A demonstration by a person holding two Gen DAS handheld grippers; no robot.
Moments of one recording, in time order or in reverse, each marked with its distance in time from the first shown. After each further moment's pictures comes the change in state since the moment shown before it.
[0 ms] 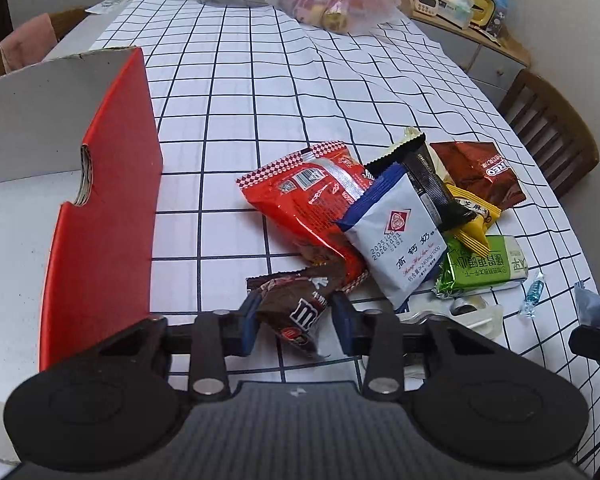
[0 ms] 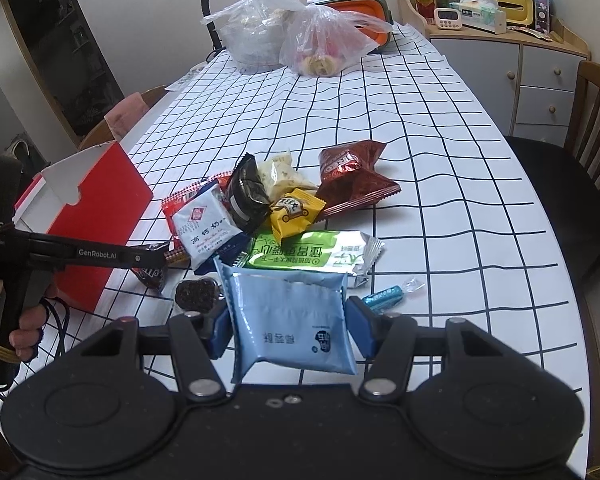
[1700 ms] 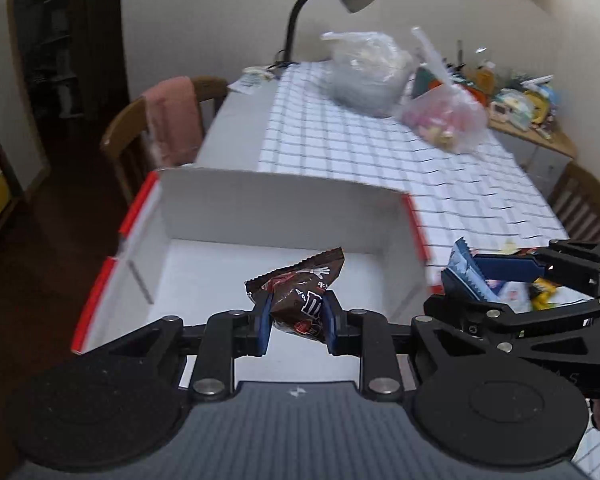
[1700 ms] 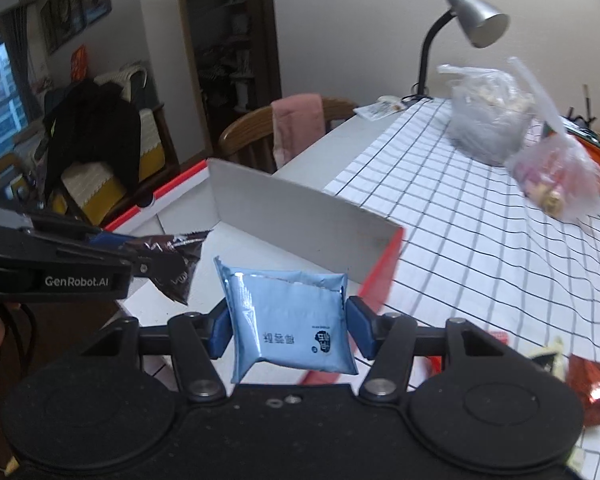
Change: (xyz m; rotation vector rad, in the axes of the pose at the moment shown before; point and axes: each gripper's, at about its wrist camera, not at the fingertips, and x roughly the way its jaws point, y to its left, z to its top) left arm -0.160 0.169 -0.005 -0.099 -0.222 0.163; right arm 0.074 0.280 0.074 -0.454 -0.034 0.173
